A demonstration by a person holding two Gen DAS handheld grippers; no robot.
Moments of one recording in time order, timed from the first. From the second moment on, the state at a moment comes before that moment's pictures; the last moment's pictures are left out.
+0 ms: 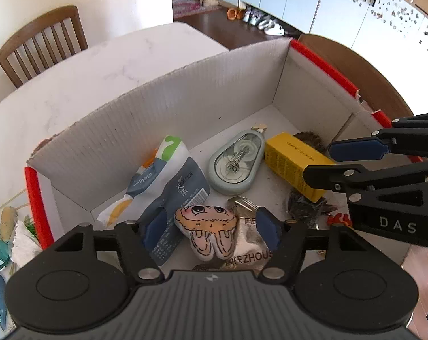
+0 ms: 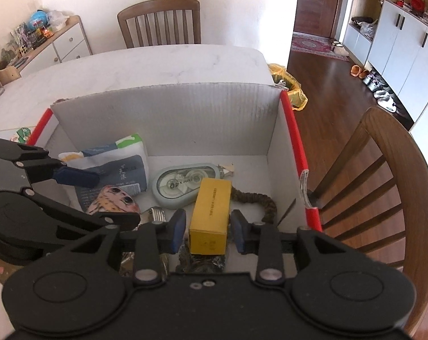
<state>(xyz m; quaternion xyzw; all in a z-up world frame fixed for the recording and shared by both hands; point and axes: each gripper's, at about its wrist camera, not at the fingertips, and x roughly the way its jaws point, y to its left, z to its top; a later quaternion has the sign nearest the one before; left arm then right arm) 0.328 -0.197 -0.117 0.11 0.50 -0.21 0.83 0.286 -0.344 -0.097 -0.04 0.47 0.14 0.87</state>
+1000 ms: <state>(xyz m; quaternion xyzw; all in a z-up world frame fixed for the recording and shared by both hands) 0.242 -0.134 -0.014 0.05 0.35 -0.18 0.92 0.217 -0.330 -0.006 -0.03 0.36 0.20 0.91</state>
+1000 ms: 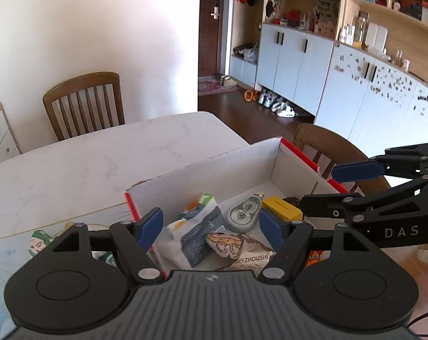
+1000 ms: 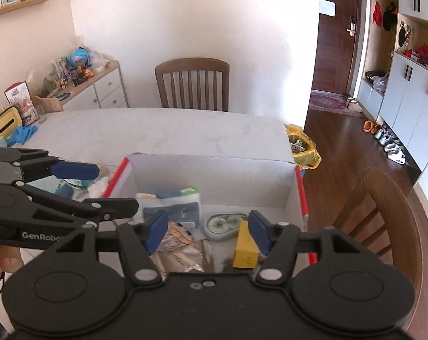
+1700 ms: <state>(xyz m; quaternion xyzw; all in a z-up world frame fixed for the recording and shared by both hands) 0.245 -0.010 0.008 0.02 0.32 -0.18 0.93 0.204 -0.232 0.003 0.00 0.35 0.20 0.91</state>
